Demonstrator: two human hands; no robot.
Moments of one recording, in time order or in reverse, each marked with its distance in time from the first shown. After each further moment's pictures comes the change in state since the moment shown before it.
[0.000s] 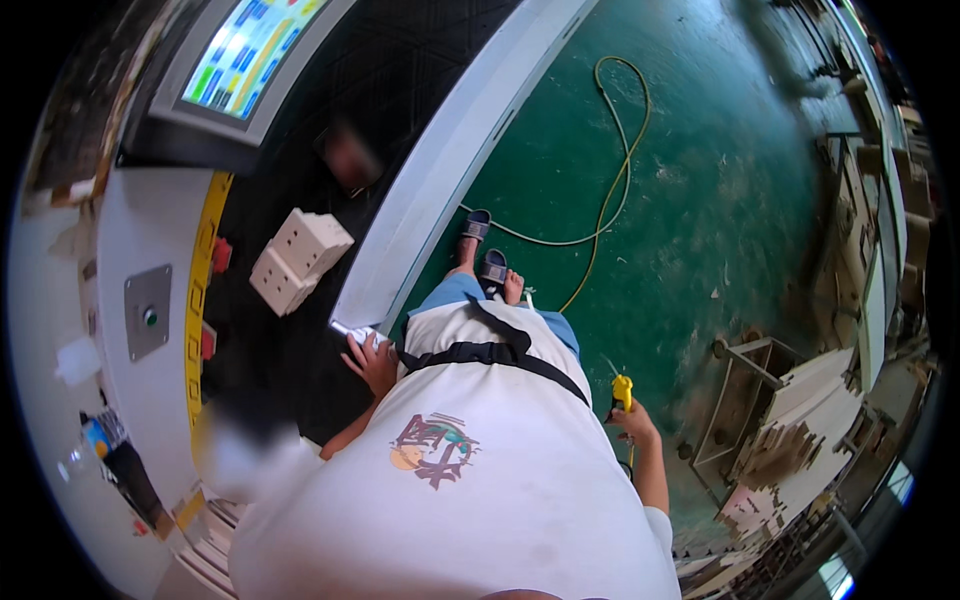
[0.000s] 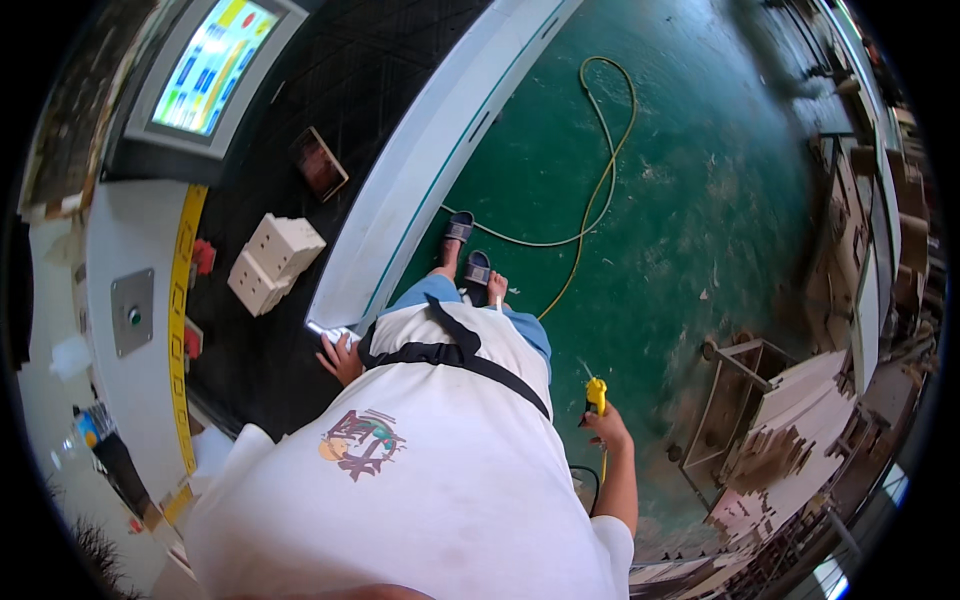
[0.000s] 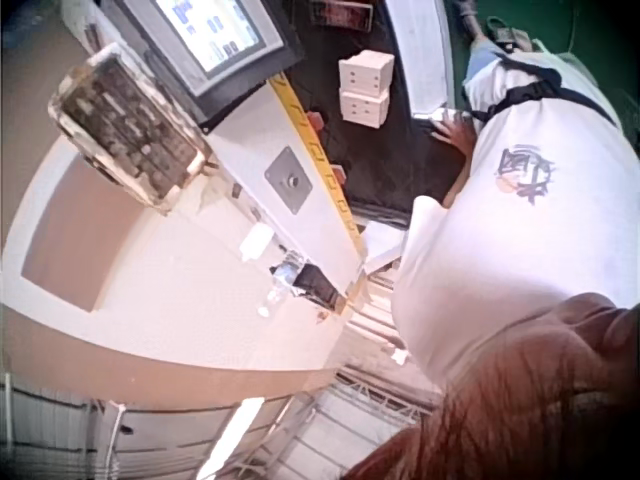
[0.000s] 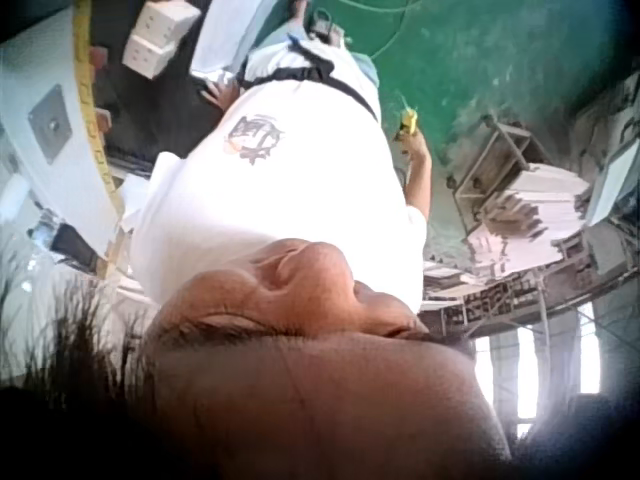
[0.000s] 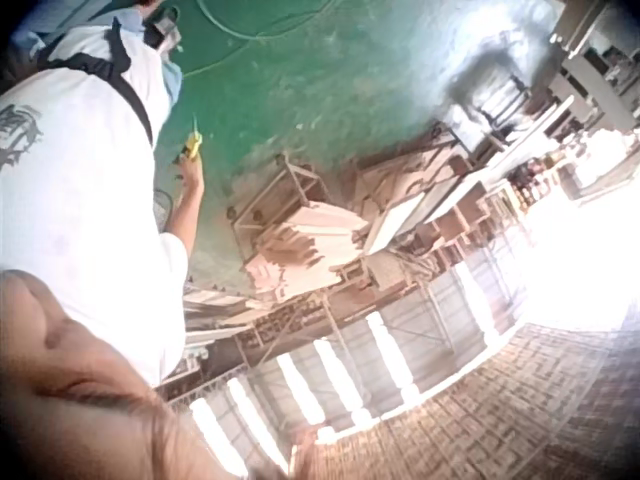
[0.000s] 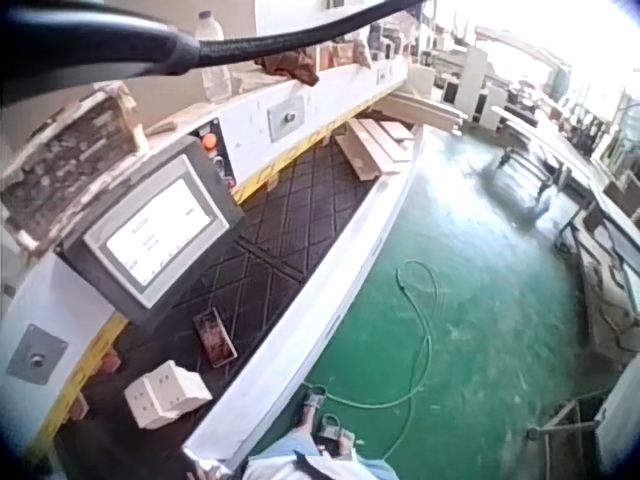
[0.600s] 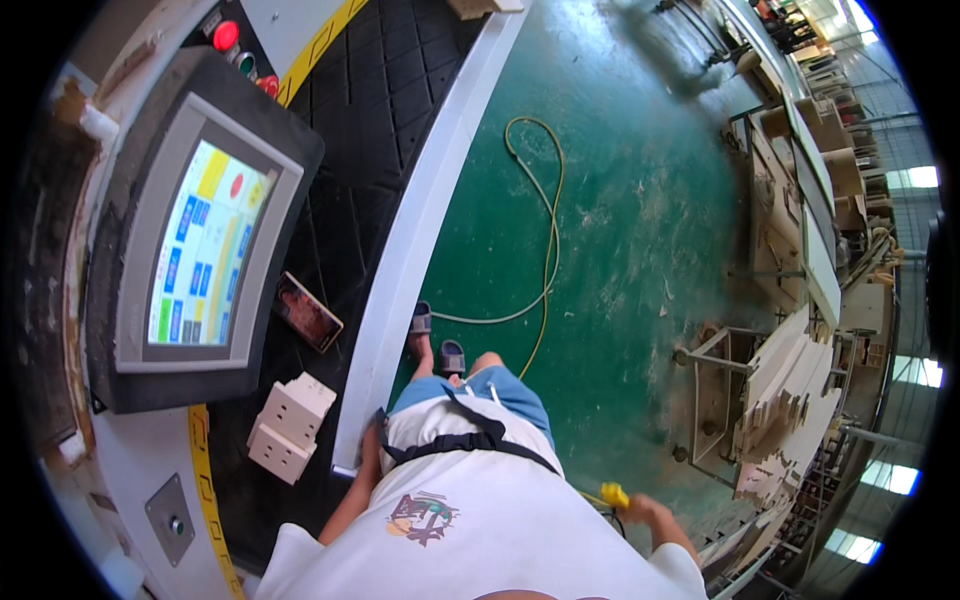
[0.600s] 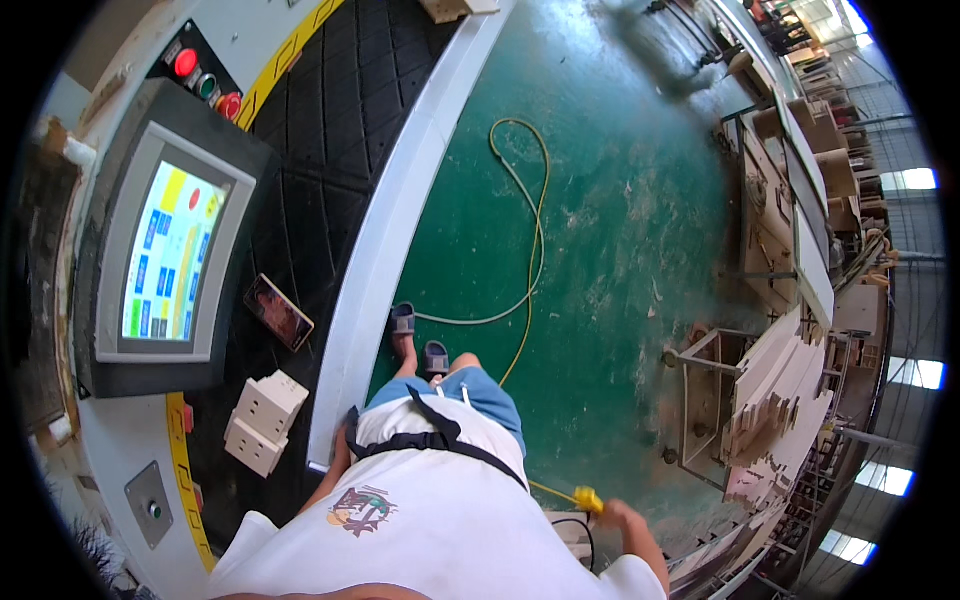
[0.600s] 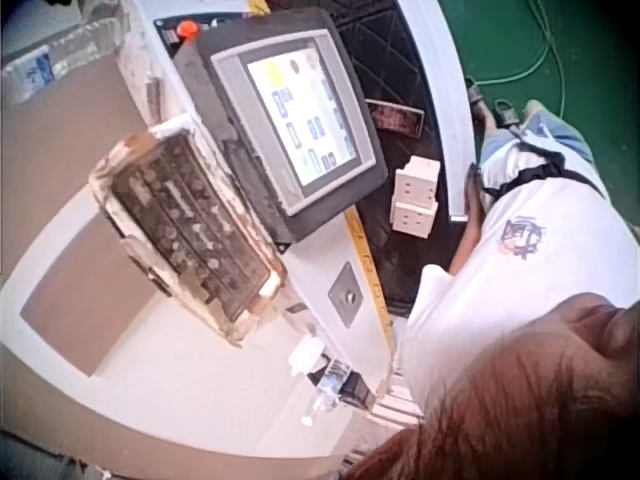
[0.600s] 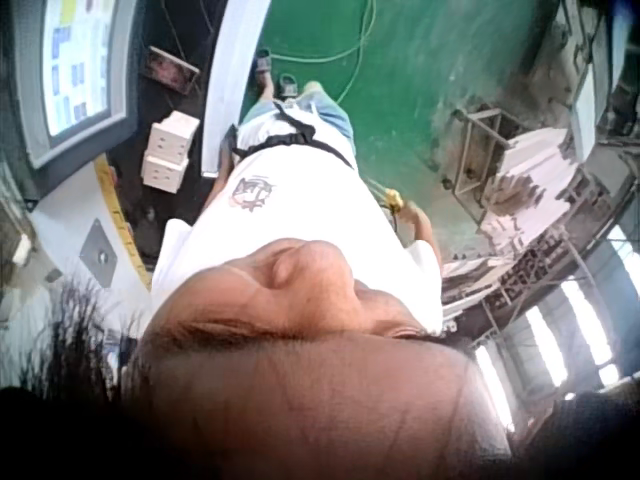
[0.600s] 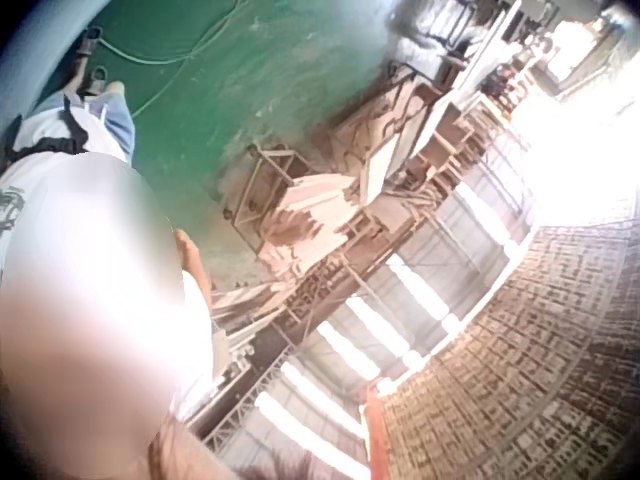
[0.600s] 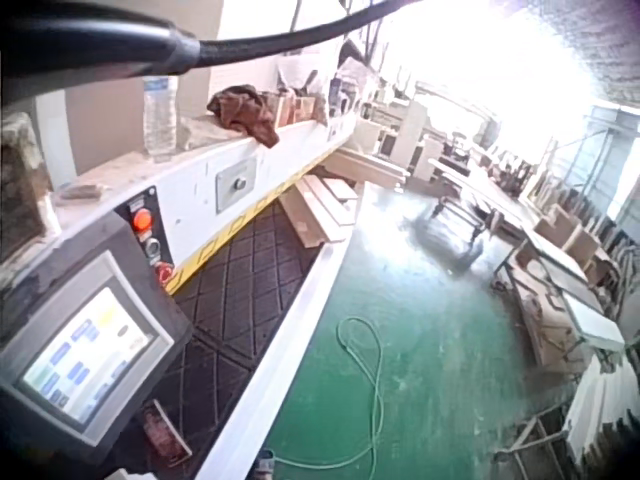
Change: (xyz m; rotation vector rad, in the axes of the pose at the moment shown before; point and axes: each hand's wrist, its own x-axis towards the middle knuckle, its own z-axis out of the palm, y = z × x) left_hand 0.109 -0.032 0.144 -1.152 -0.863 -0.319; right_hand -0.066 0.066 0.035 -0.880 -0.082 0.299
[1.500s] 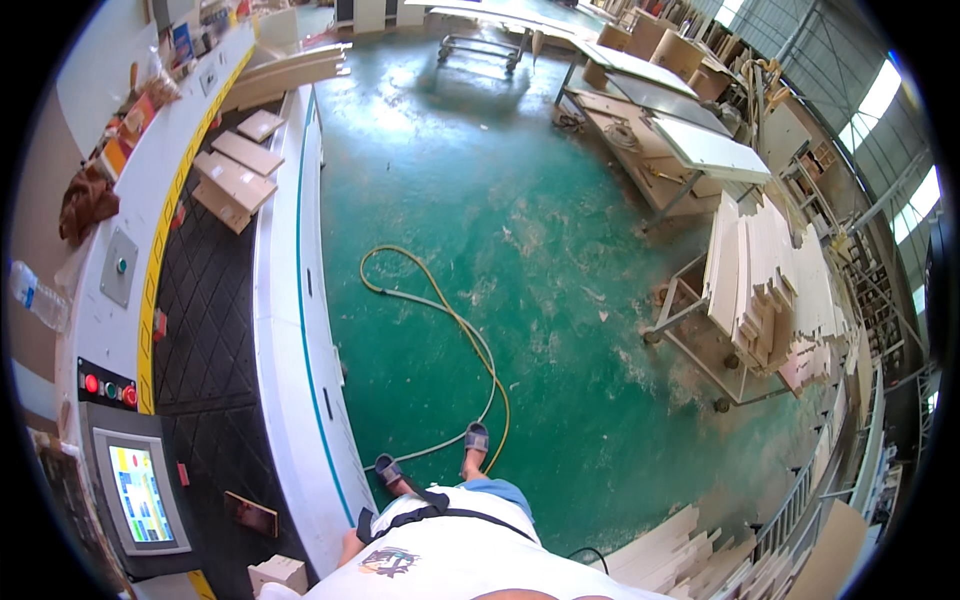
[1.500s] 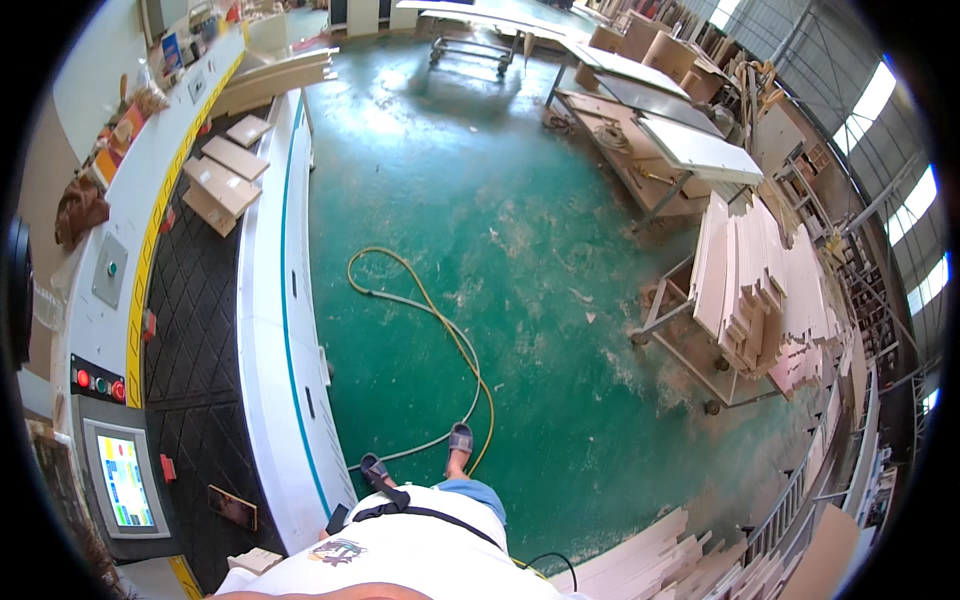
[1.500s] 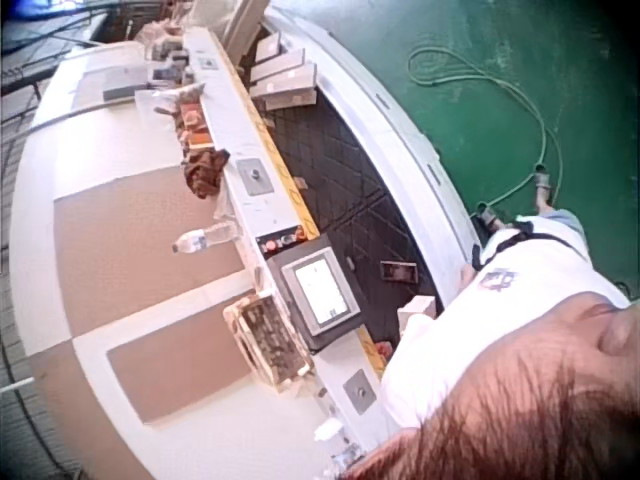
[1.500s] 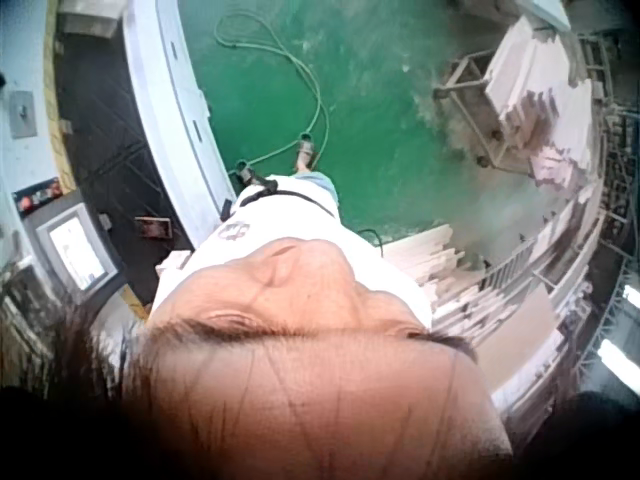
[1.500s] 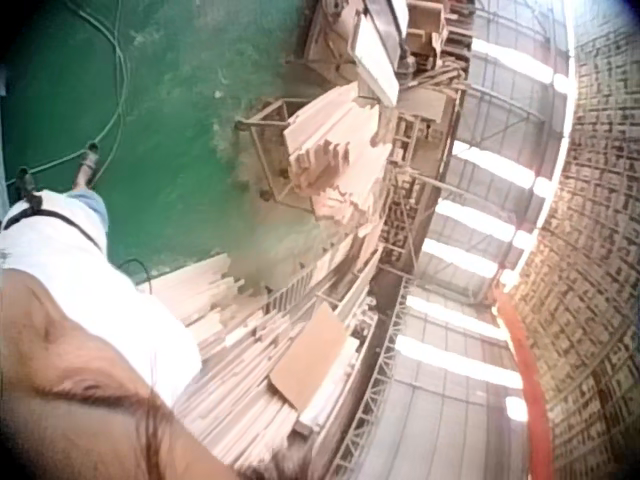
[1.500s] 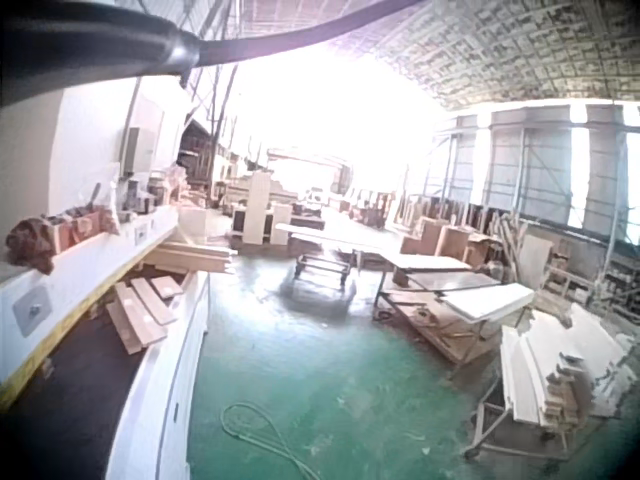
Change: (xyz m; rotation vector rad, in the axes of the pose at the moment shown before) left_hand 0.113 0.182 0.051 0.588 -0.122 0.014; right_hand 0.051 -0.076 -0.135 1.030 0.255 -0.438
